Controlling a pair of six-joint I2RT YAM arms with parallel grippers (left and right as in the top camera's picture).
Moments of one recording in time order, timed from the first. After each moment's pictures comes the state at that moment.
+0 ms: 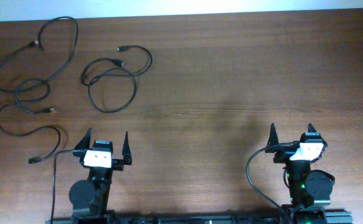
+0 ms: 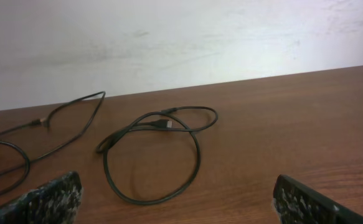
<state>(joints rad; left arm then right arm) 0.04 0.01 0.02 -0.08 0.12 0.12 -0.04 0.01 0.01 -0.08 0.01 -0.01</state>
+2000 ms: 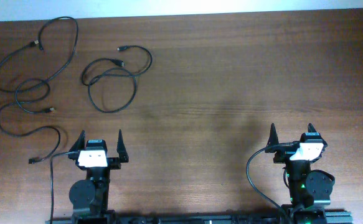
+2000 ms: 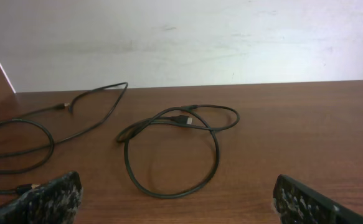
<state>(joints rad) 0.04 0.01 0.02 -0.08 0.02 0.06 -0.04 0.01 0.01 -0.08 0.01 -0.01</state>
